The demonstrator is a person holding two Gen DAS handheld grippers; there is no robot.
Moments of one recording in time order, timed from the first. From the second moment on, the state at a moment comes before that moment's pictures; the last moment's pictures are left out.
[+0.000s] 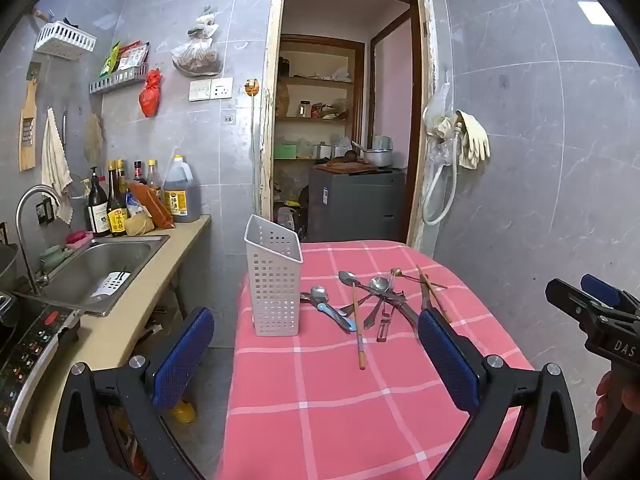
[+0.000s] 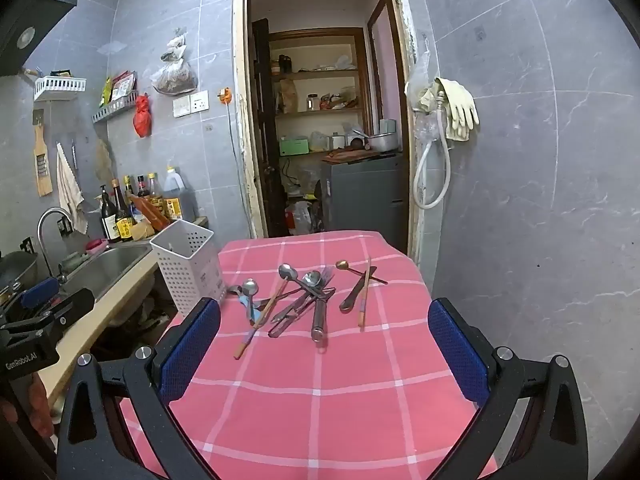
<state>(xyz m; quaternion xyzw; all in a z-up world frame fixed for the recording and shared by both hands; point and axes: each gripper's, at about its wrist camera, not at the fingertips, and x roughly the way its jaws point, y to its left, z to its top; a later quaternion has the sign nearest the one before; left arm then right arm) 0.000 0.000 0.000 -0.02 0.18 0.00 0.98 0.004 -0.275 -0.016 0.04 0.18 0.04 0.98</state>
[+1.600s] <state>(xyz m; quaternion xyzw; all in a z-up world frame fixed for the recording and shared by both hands) -0.006 -0.009 0.004 -0.02 0.18 0.00 0.98 -0.010 -0.269 -0.019 0.03 0.18 0.05 0.98</state>
